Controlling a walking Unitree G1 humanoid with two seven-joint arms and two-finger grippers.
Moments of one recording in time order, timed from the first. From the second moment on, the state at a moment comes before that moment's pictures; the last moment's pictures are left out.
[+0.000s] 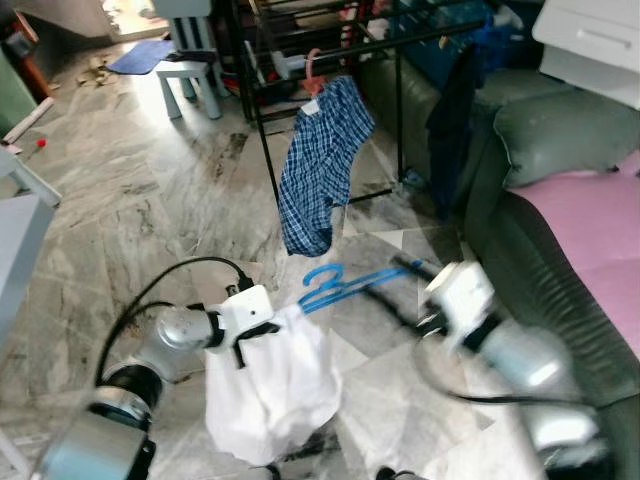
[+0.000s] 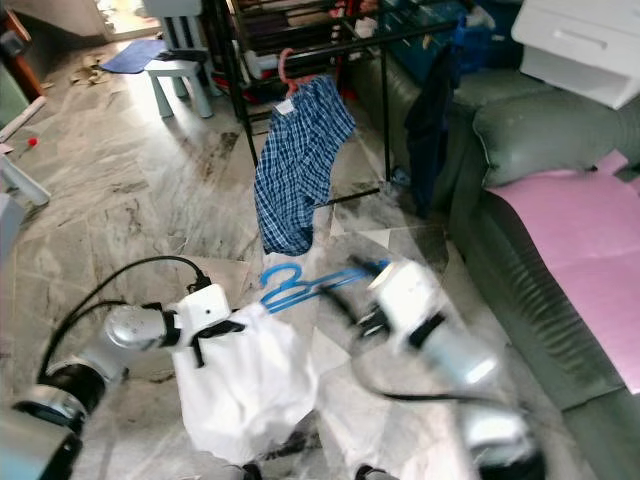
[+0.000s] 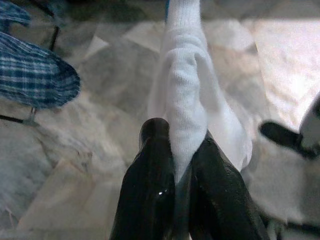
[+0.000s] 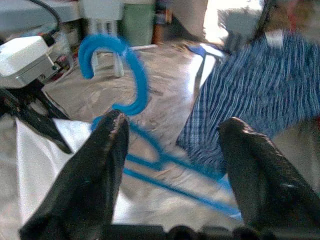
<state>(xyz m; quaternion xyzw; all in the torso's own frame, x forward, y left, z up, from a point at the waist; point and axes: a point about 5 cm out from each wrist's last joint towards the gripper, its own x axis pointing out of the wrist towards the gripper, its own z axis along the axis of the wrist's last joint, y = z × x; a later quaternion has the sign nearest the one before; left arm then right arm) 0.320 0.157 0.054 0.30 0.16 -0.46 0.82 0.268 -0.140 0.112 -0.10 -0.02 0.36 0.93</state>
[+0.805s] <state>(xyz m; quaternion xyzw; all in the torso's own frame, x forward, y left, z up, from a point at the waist) 0.332 0.126 0.085 0.28 0.01 -0.41 0.87 0.273 -0.156 0.078 0.01 0.11 0.13 0.99</state>
